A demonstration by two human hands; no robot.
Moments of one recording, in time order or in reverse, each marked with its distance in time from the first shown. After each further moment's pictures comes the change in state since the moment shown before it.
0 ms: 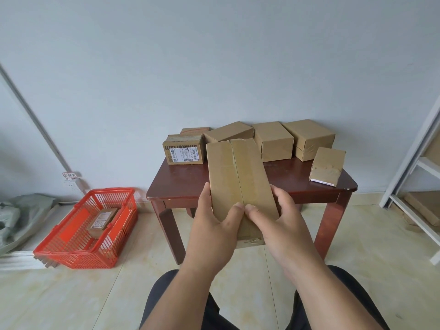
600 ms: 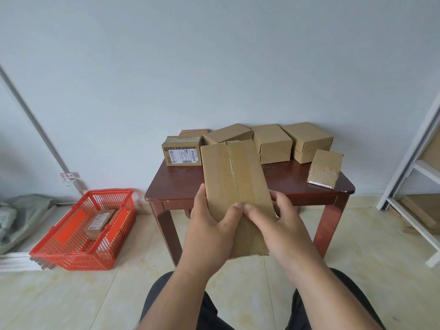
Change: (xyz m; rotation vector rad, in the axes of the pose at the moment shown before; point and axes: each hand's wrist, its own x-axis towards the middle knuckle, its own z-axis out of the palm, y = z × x) left_hand -0.003 0.008 -0.005 0.002 -0.013 0.010; right_hand 0.001 -0.002 -0.002 0.001 -0.007 0.052
